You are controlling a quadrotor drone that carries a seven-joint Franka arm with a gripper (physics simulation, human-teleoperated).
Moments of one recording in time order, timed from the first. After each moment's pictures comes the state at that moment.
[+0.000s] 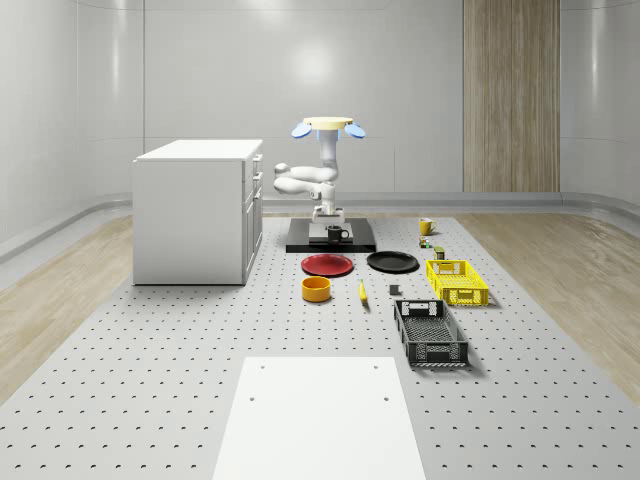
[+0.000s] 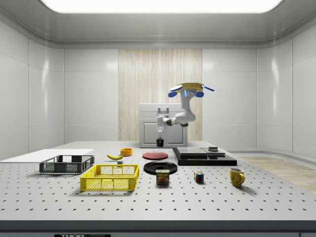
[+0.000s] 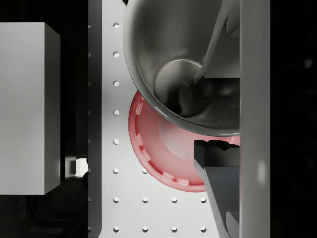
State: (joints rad) arm -1.18 -1.52 1.35 -2.85 -1.80 1.59 1.68
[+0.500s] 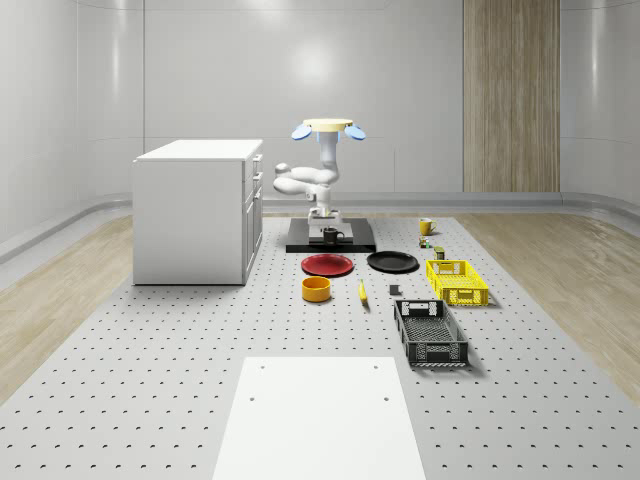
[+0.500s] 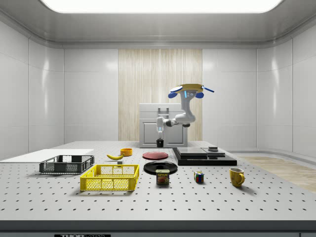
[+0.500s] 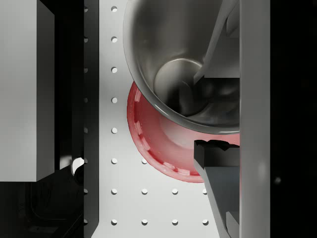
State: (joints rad) arm -1.09 -1.54 1.35 -2.84 -1.79 1.61 1.58
